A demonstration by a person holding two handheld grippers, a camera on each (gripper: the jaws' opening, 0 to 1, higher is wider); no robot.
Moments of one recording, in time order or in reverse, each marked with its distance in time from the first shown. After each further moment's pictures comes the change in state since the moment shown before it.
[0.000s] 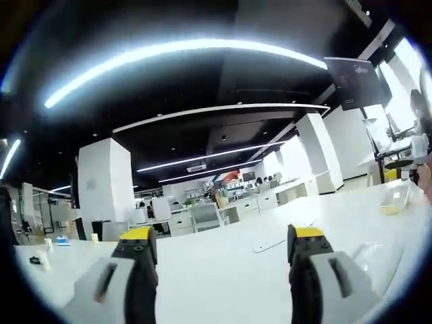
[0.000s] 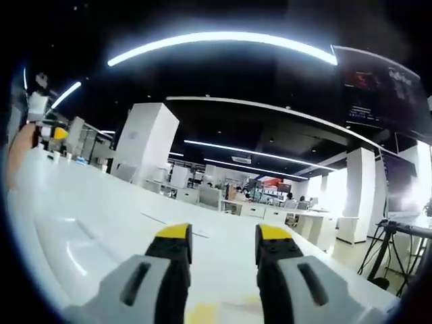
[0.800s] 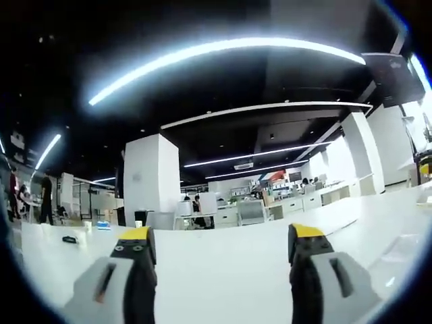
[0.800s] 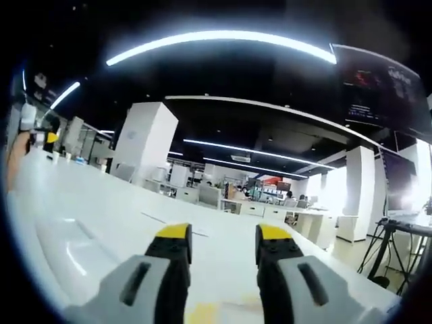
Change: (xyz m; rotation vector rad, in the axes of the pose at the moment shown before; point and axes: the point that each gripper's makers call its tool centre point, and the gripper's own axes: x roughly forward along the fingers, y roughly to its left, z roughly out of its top) left arm -0.069 0.104 -0.034 -0.035 -0.008 0.373; right arm -0.002 -0.001 -0.003 0.007 0.009 -0.002
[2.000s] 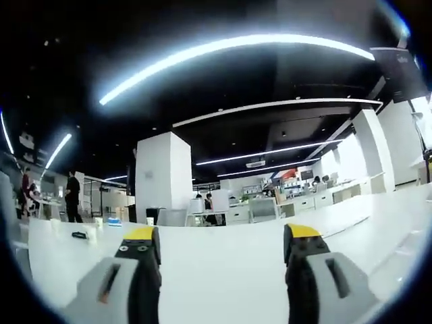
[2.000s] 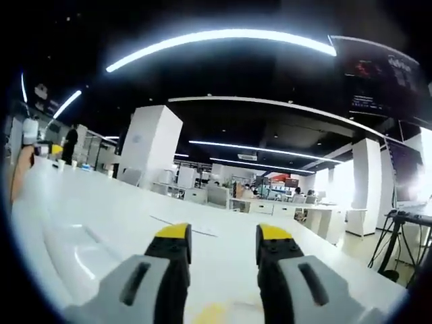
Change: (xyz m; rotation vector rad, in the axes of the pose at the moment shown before) left arm 0.000 0.019 -0.013 0.000 0.007 0.070; right arm 0.003 0.006 -0.002 0.051 -0.002 0.046
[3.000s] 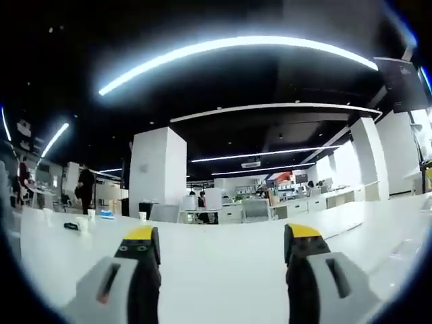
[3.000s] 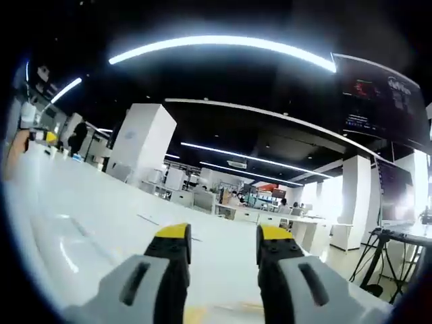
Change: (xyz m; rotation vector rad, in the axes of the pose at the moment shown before) left arm -0.003 0.002 -0.008 -0.060 0.014 -0.015; right arm -0.011 -0.012 0.010 -0.092 -0.034 -0.069
